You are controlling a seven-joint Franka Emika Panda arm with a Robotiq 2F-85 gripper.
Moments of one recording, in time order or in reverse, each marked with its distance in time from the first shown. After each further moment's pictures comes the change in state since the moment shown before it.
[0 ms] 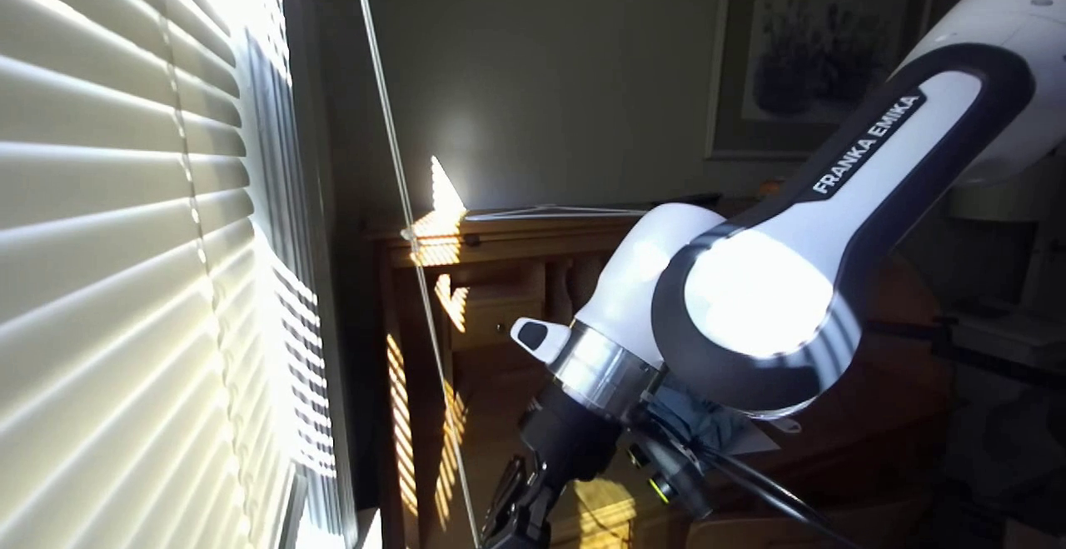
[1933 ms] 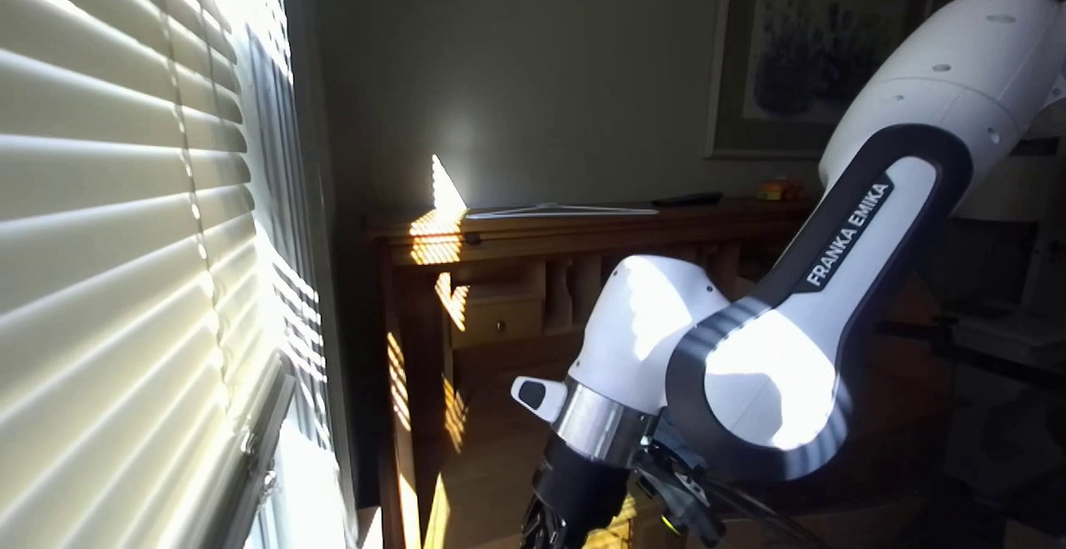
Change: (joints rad) arm -0.111 0.098 0.048 -0.031 -0.331 -0.068 0.190
